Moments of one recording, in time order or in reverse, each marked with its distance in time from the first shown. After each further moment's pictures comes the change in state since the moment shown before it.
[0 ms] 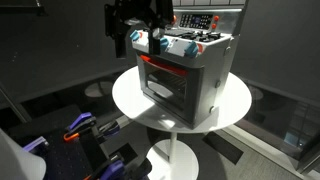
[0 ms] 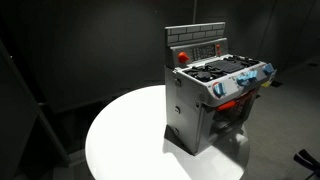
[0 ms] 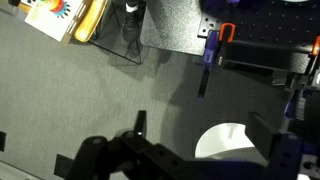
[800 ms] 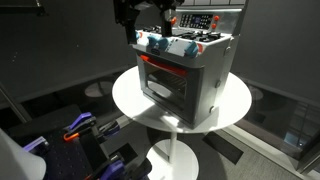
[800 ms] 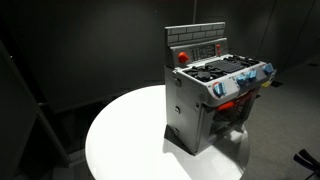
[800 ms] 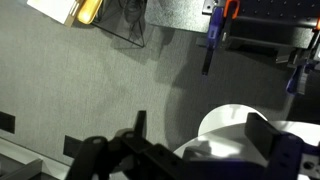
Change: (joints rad) arm 0.020 0.009 -0.006 0.059 0.006 0.035 0.010
